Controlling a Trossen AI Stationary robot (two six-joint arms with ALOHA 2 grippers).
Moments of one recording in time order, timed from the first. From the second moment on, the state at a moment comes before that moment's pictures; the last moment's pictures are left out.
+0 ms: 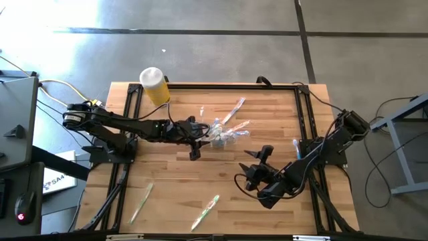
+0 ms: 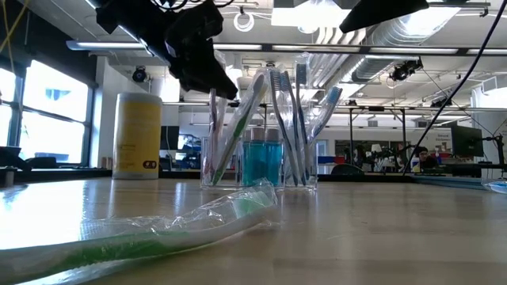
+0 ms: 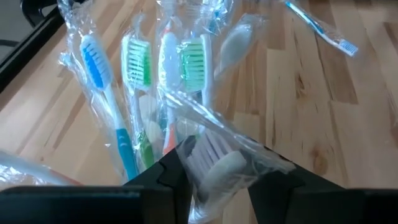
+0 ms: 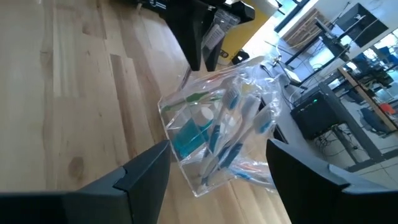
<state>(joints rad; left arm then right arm) -0.03 1.38 0.83 0.01 -0.18 -0.11 0.66 1.57 1.13 -0.63 1.13 0.43</state>
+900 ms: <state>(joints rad) -0.15 1.38 1.19 -0.52 -0.27 -0.11 0.66 1.57 1.13 -0.65 1.13 0.42</state>
